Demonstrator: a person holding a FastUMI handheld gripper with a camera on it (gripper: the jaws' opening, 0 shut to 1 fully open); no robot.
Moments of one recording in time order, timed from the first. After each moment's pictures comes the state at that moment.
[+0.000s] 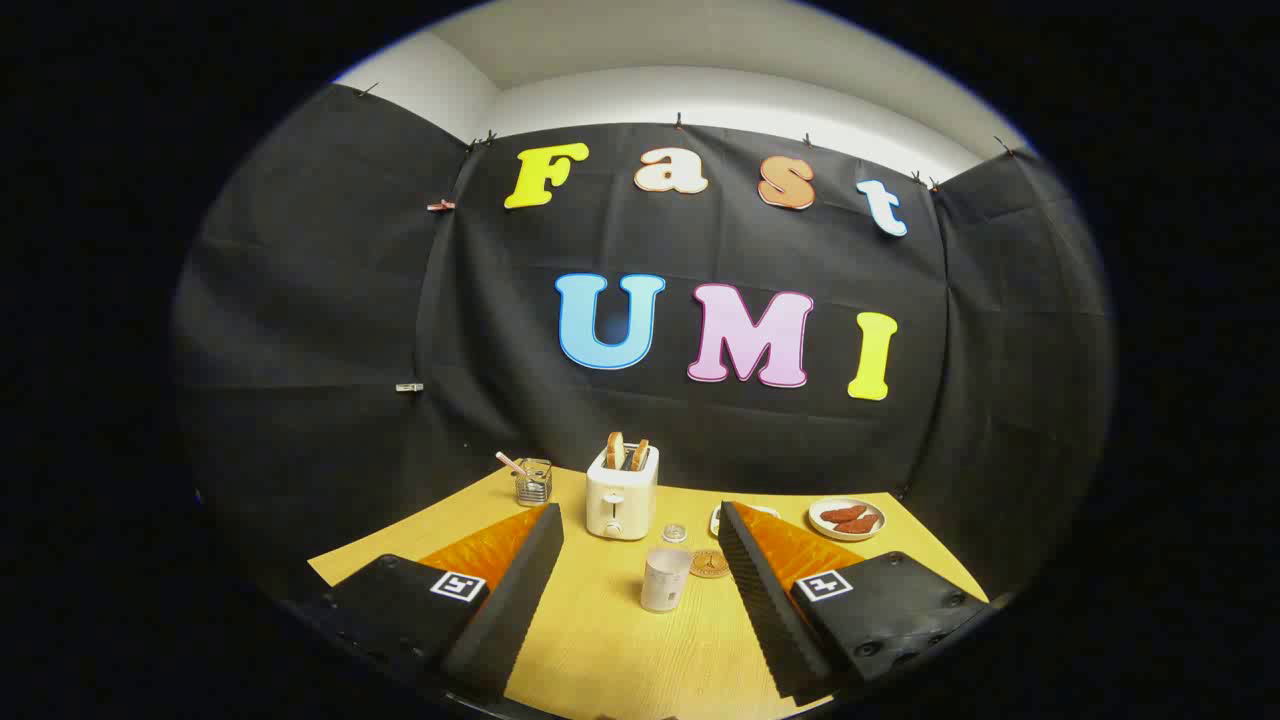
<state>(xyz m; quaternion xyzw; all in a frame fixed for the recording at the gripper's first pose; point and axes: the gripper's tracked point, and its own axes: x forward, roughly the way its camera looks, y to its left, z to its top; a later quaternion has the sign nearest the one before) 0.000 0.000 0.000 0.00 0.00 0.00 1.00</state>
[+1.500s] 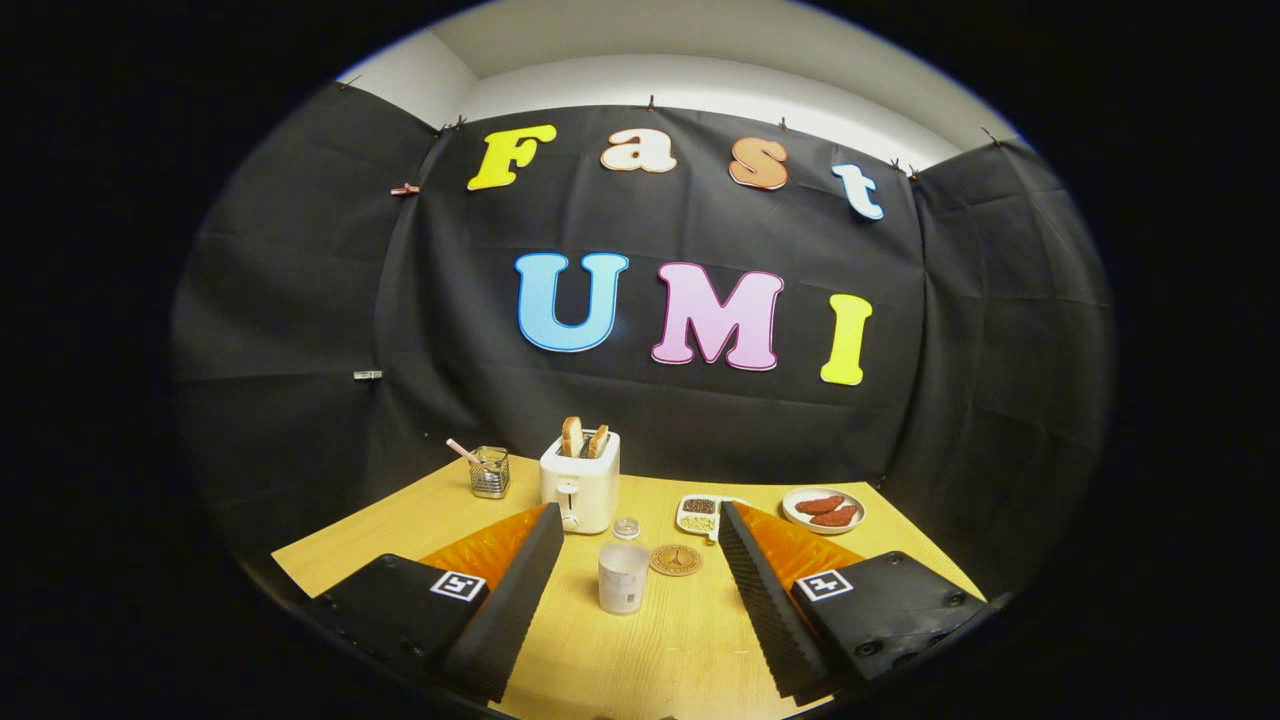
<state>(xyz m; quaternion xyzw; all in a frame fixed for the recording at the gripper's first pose) 0.049 -0.038 -0.032 0.01 0.01 -0.05 1.00</state>
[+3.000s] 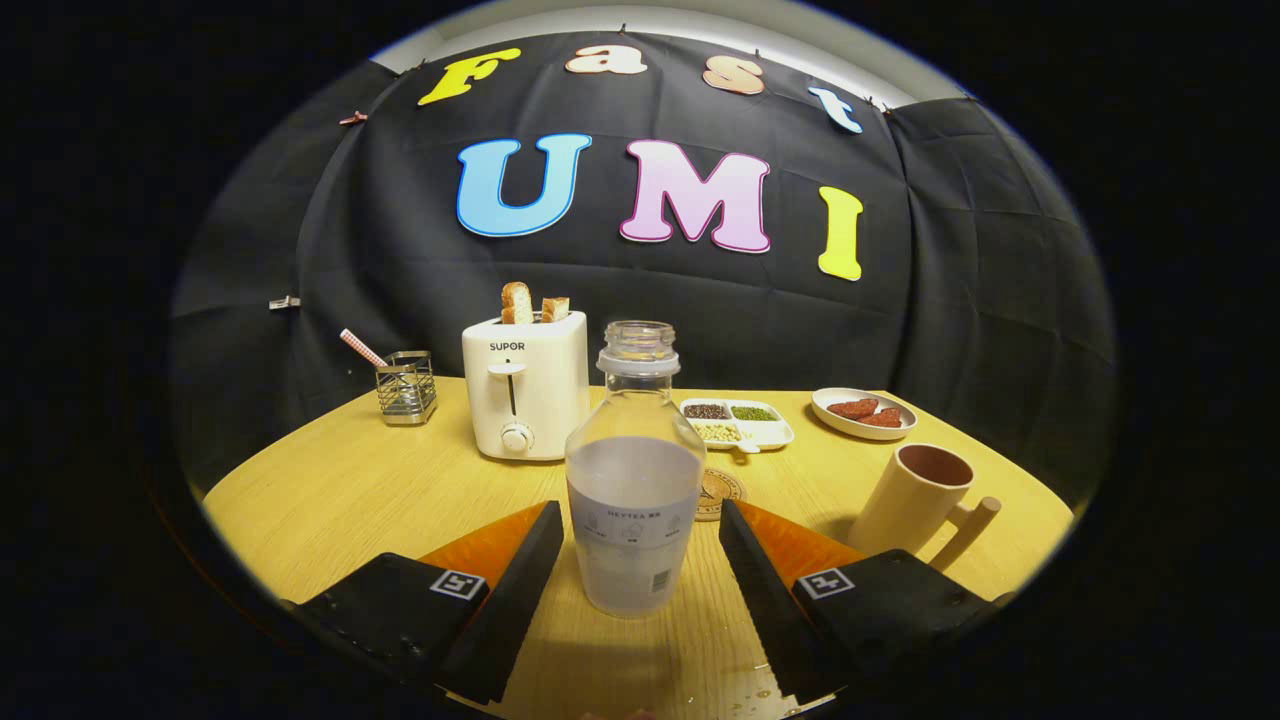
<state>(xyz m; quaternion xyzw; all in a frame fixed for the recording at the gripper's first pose) 0.204 -0.032 -0.243 0.03 0.09 -0.12 0.99</state>
